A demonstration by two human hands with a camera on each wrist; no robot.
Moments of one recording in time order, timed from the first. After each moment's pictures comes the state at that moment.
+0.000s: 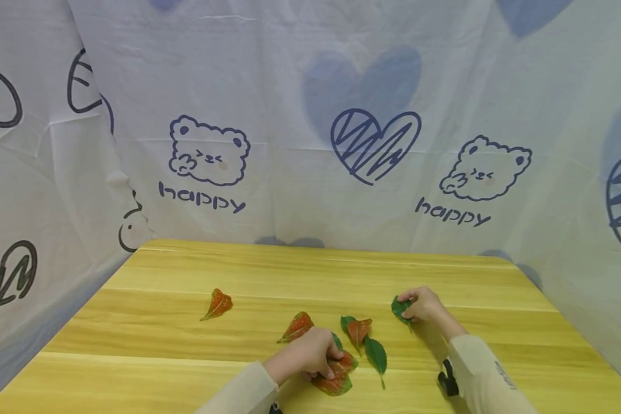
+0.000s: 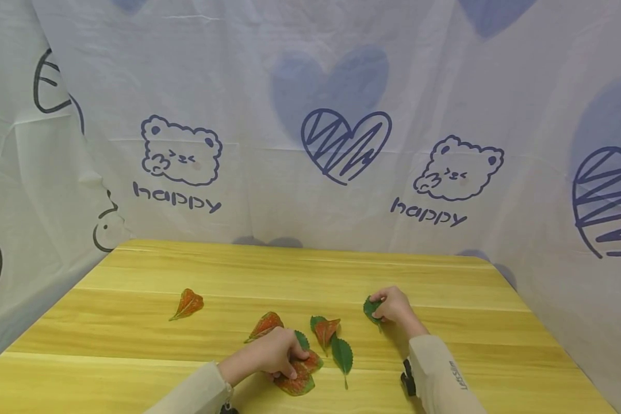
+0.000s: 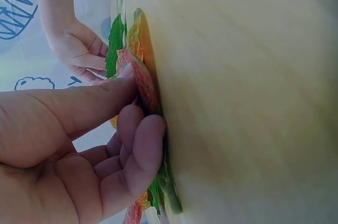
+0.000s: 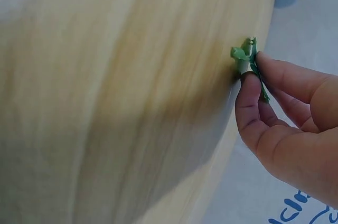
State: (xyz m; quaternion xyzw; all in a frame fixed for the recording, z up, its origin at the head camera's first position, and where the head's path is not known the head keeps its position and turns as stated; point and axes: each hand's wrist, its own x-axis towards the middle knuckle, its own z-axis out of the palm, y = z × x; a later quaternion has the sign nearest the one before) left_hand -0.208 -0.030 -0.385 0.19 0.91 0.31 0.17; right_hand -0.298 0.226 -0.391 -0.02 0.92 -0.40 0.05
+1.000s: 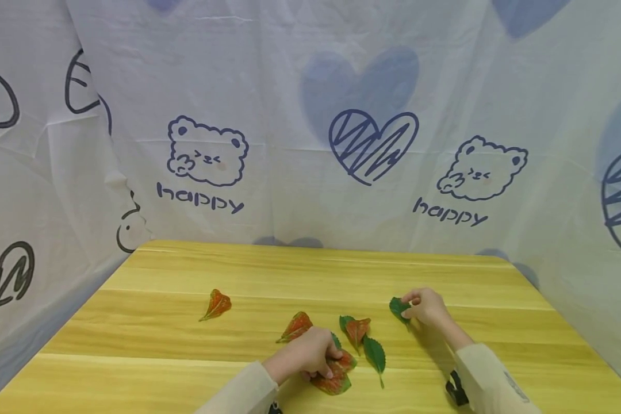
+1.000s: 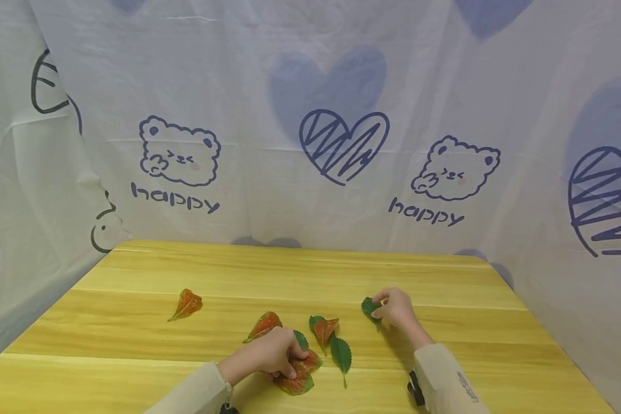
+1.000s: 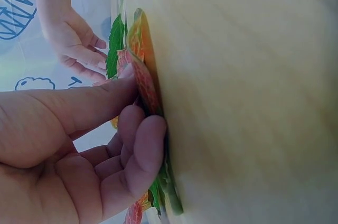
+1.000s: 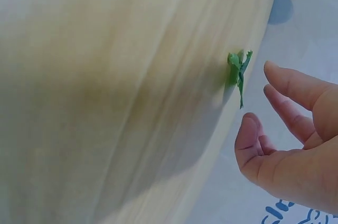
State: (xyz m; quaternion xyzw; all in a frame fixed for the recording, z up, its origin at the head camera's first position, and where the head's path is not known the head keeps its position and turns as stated) left_hand -0.208 -0.030 -0.384 0.20 0.92 0.30 0.17; right_hand -0.281 0.229 -0.385 -0.04 0.94 -0.34 0.00
